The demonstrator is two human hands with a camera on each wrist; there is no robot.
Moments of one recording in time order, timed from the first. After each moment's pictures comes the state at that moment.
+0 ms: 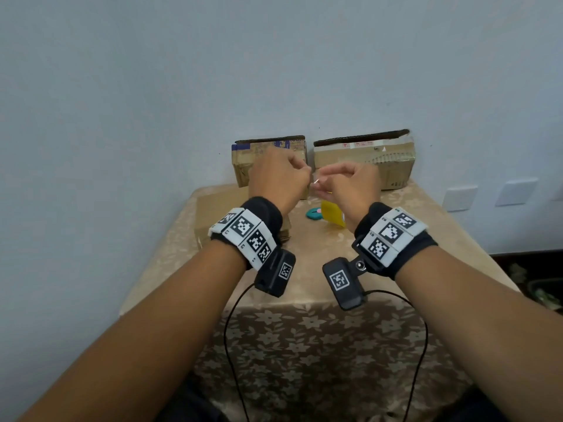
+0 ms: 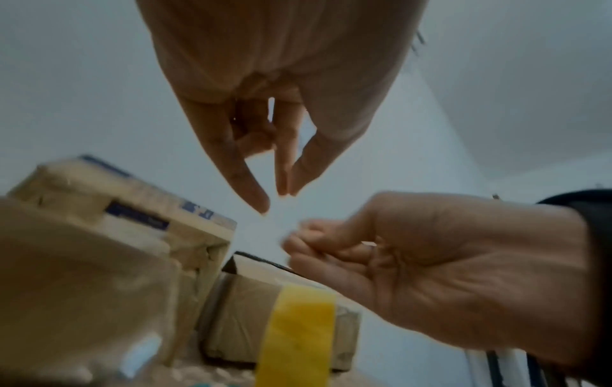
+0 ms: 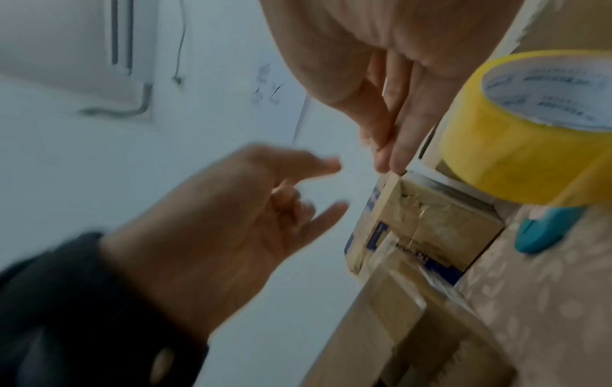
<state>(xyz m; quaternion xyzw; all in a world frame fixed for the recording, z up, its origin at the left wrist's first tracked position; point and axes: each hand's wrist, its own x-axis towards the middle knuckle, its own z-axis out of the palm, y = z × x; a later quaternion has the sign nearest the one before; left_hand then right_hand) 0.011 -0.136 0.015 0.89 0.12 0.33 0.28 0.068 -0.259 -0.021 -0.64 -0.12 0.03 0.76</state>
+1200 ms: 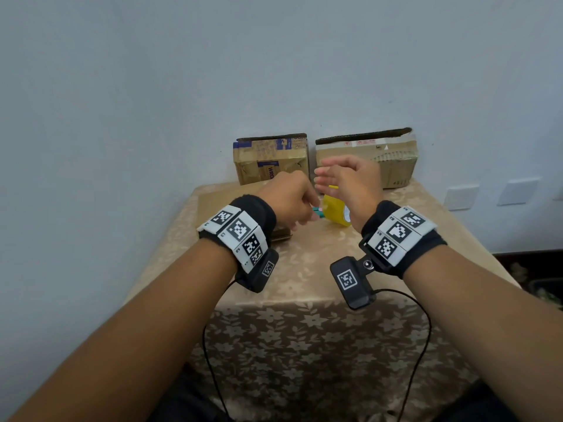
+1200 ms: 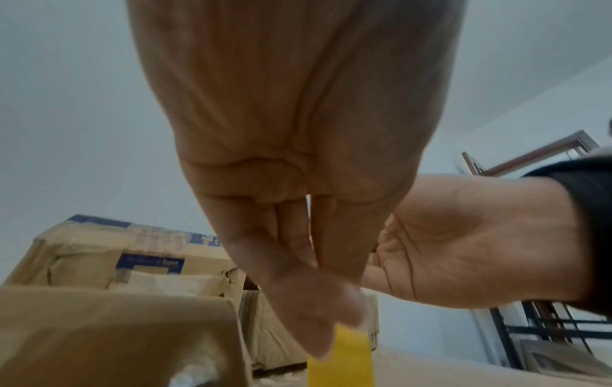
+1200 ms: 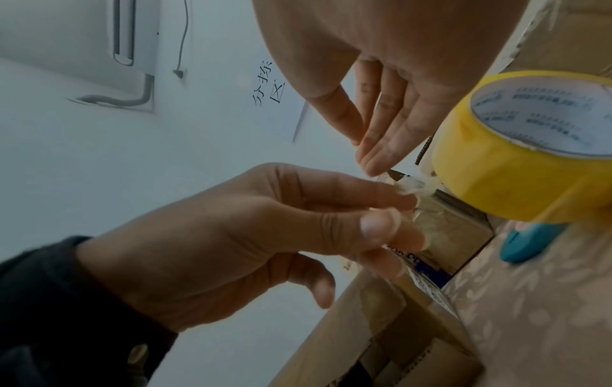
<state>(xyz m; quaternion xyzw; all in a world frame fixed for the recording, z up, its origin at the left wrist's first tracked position) -0.006 -0.135 0.018 0.98 0.02 0.01 0.20 0.068 -0.257 -0.015 -0.61 -0.12 0.05 0.79</state>
